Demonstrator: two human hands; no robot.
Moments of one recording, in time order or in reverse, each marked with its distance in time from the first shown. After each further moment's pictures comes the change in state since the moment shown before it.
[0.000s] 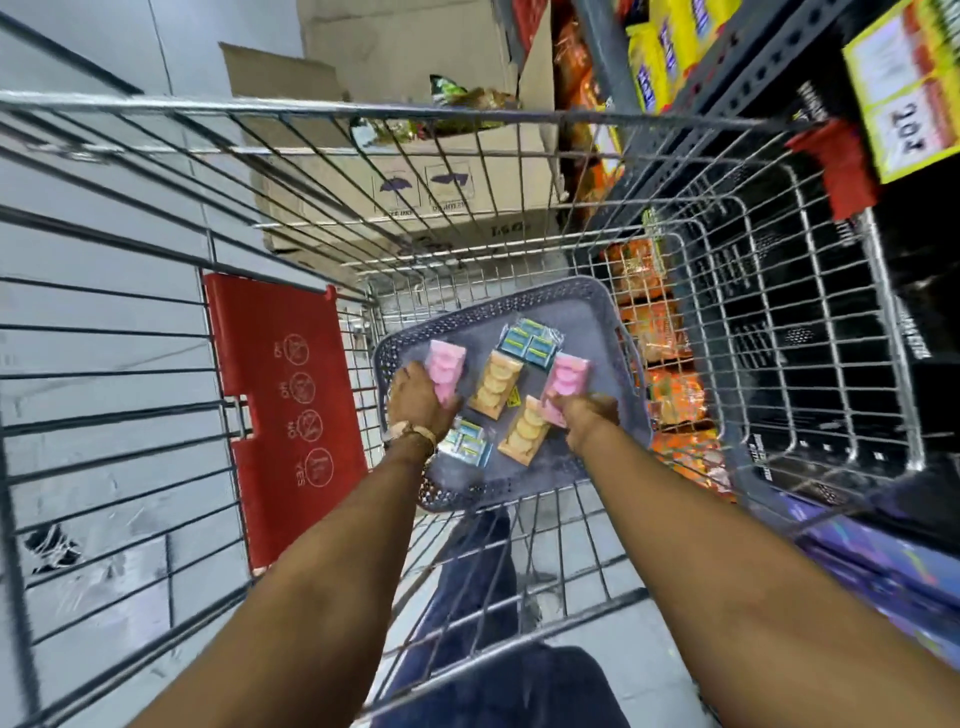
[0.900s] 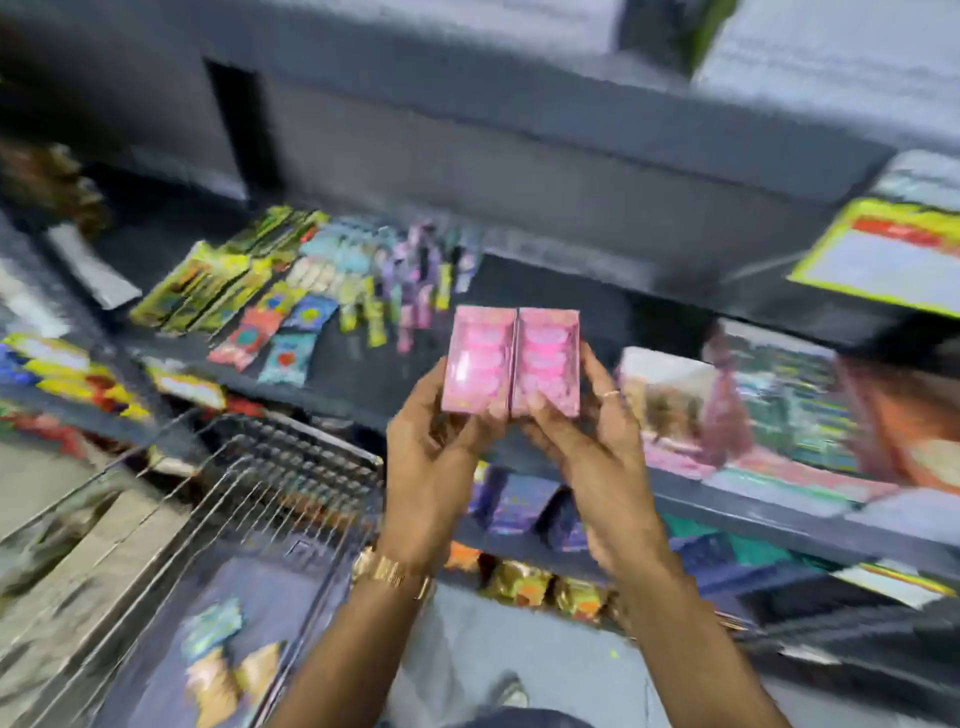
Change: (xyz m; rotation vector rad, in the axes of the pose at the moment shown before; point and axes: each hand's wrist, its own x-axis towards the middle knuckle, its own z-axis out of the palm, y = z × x) left_hand -0.433 0.327 -0.051 -0.879 -0.839 1.042; right_hand -0.302 0.080 -0.421 1.024 0.325 -1.035
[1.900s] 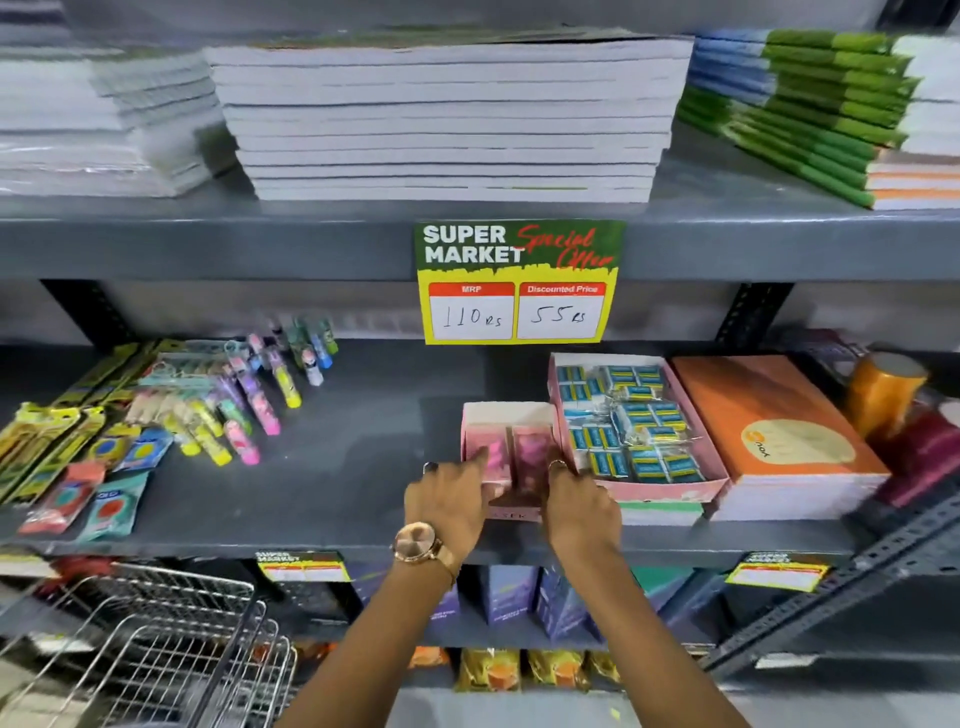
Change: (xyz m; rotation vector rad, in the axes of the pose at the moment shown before) left_hand 0.043 -0.093 0.169 1.625 -0.487 0.075; right_hand 0.053 0.011 -0.183 -1.604 0.178 0.363
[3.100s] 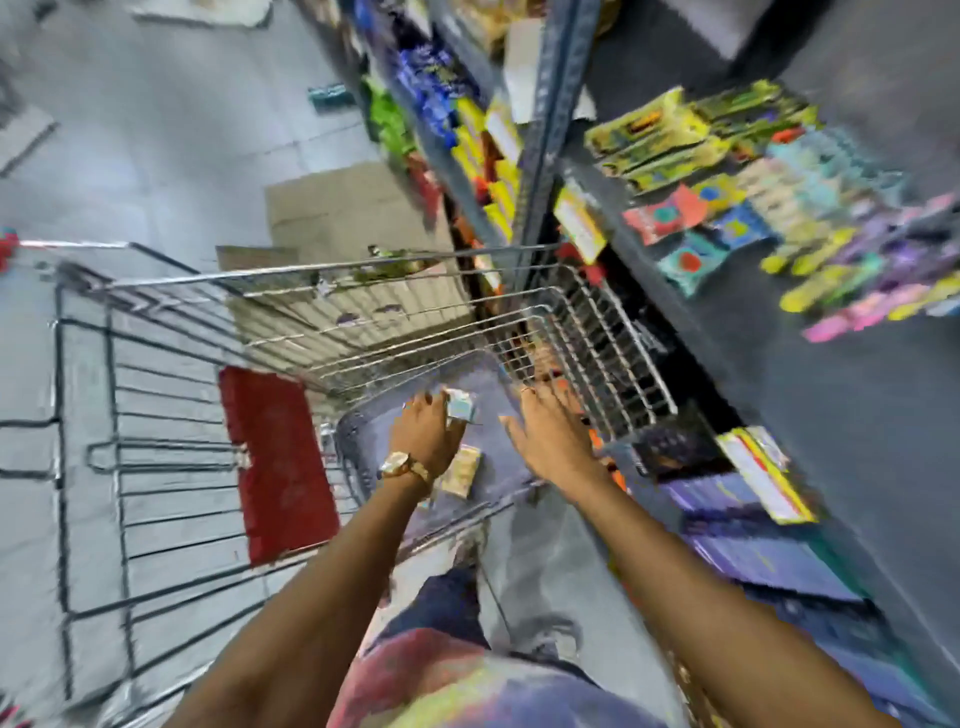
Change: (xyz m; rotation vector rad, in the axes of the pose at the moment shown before) left_hand -0.289 -0.379 0.128 -0.405 0.071 -1.086; right_hand -0.195 -0.335 0.212 -0.210 -0.522 -1.254
